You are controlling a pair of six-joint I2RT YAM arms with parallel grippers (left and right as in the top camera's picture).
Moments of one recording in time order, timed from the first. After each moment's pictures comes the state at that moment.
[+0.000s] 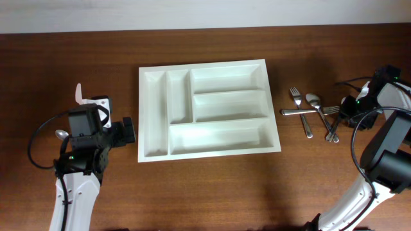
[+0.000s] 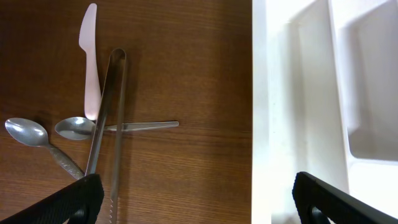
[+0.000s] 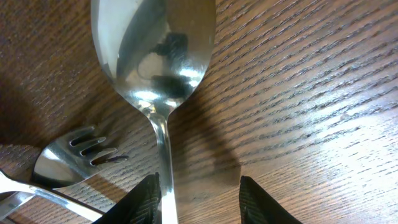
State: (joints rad) left arm 0.10 1.16 0.80 -0.49 -0.02 -0.03; right arm -0.50 2.13 1.55 -0.92 -0.08 0.11
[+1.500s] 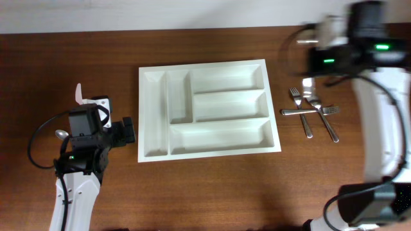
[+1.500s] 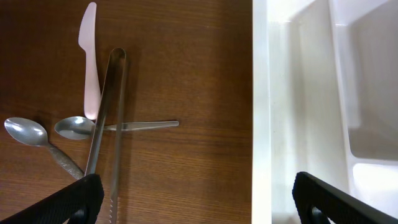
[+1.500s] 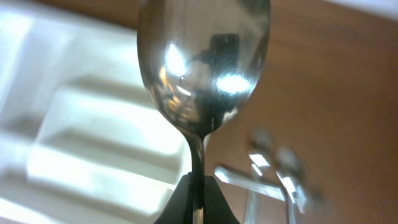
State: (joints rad) left arm 0.10 1.16 0.80 -0.49 -0.02 -0.03; right arm 0.01 1.76 1.89 -1.16 -0.21 -0.24
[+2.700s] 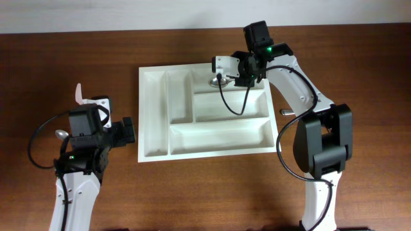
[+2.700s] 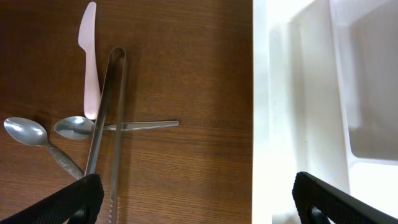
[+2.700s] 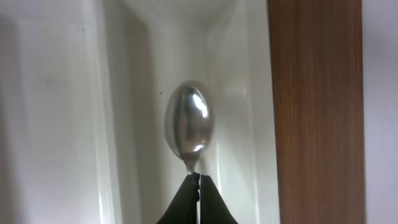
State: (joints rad) left arm 0.10 1.16 0.80 -0.49 -0.02 -0.03; right arm 0.25 2.21 1.88 -0.76 -0.34 -1.27
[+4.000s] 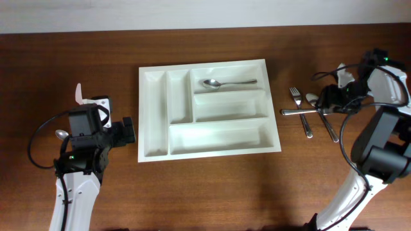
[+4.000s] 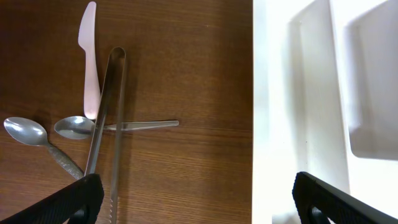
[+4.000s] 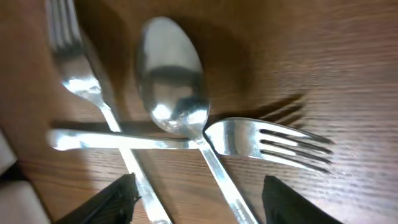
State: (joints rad) left arm 0.10 1.16 0.80 -0.49 -0.02 -0.03; right arm -0.40 2.20 1.74 -1.13 -0.26 -0.26
